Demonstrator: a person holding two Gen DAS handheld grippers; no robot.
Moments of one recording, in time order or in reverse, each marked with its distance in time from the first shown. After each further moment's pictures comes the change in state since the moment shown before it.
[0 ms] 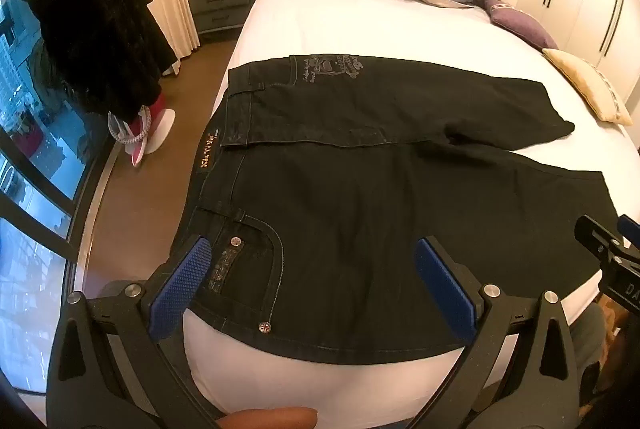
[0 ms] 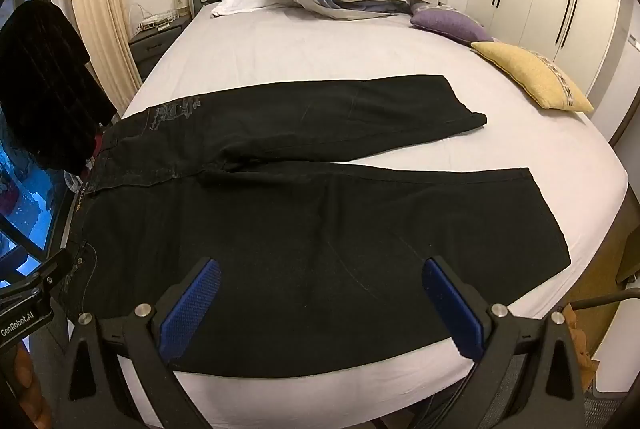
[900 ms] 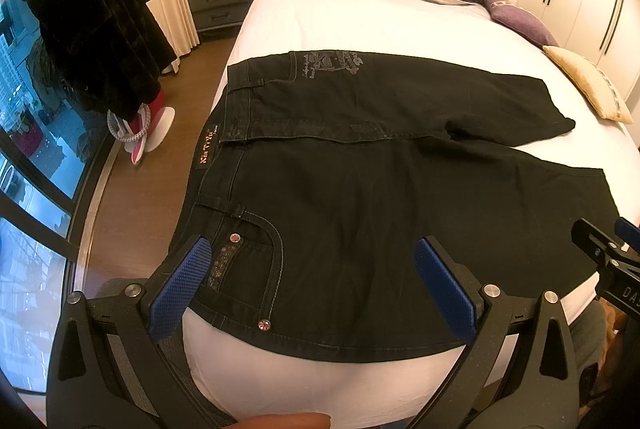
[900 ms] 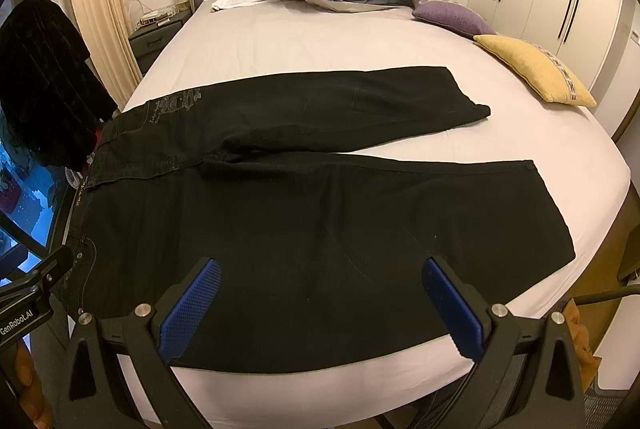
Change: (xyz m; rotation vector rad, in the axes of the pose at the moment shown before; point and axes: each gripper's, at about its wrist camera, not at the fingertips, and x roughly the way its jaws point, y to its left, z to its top) left arm 0.002 -0.002 -0.001 0.010 -0.001 0.008; right arm 0.006 -0.001 -0.005 -0.001 0.019 0.002
